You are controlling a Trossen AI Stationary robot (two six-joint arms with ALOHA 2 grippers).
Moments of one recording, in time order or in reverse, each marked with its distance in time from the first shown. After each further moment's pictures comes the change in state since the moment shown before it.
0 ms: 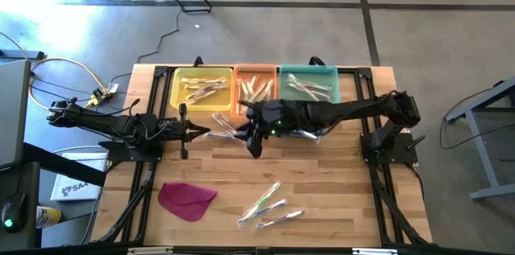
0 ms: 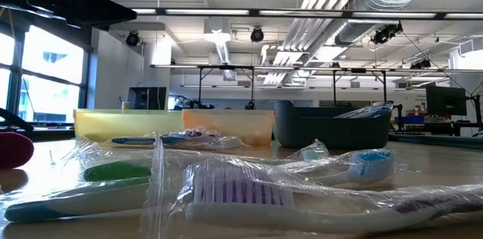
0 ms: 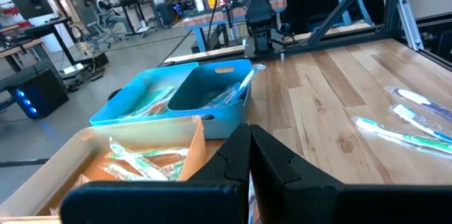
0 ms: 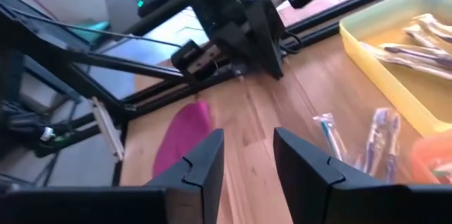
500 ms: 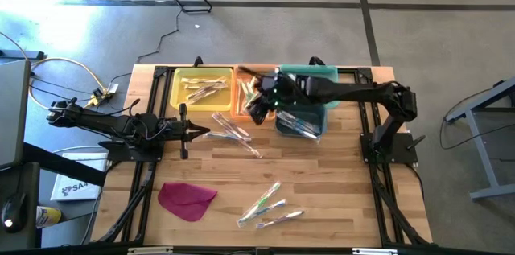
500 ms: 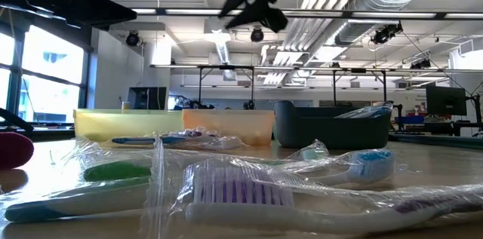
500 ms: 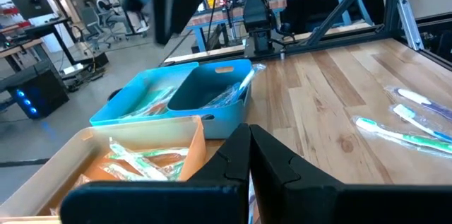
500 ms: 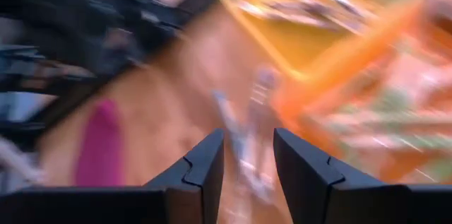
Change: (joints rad) left arm 0.000 0.000 0.000 0.000 0.000 0.001; right arm -0.233 0.000 0.000 -0.221 -0.052 0.063
